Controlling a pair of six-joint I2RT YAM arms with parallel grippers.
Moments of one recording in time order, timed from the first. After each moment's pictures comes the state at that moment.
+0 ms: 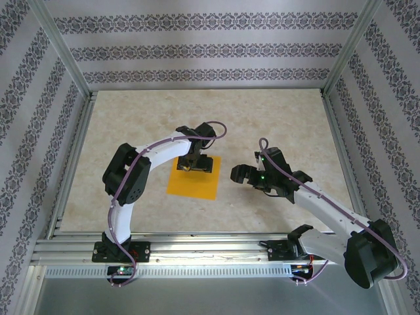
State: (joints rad) left arm -0.63 2.02 1.51 -0.94 0.01 -0.55; right arm 0.47 1.08 0.61 -0.42 -0.29 0.73
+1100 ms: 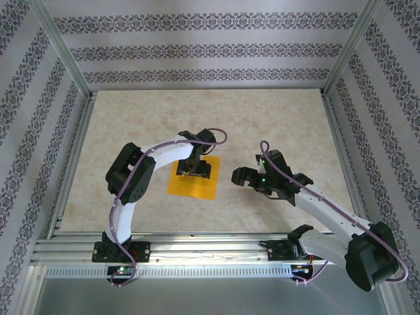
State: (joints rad) left arm -0.64 2.05 1.46 -0.93 0.01 -0.55; right arm 0.47 1.05 0.58 -0.42 -0.29 0.74
